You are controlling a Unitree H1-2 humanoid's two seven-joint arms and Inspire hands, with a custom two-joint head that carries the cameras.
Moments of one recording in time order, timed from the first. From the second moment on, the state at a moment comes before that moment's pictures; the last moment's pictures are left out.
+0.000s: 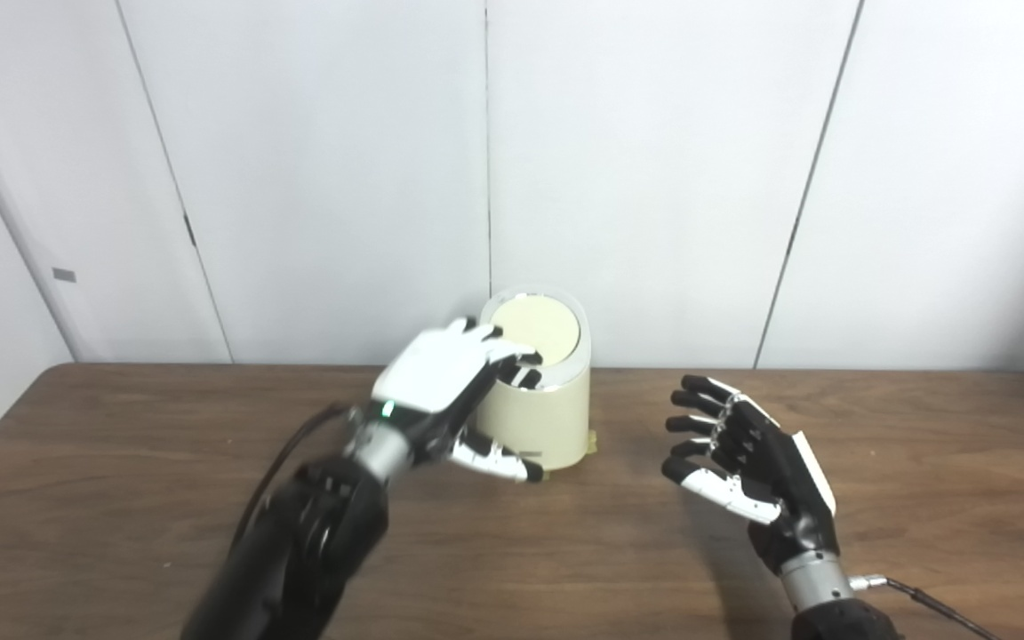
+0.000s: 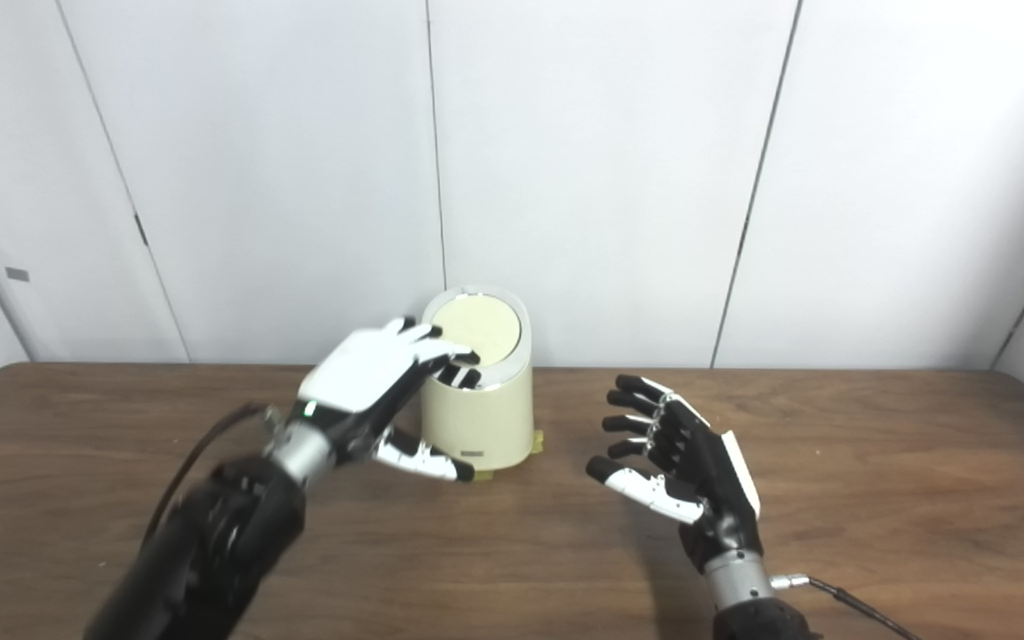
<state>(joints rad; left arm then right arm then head) -0.45 0.26 -0.30 -0.03 0.86 0.04 -0.21 -0.23 -0.06 -0.04 0.05 0.06 -0.06 0.07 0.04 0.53</state>
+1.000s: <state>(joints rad) -0.13 0.12 0.06 0.07 -0.01 -0.06 -0.12 -0.21 -0.08 -0.03 0.05 0.05 -0.06 0.08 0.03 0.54</state>
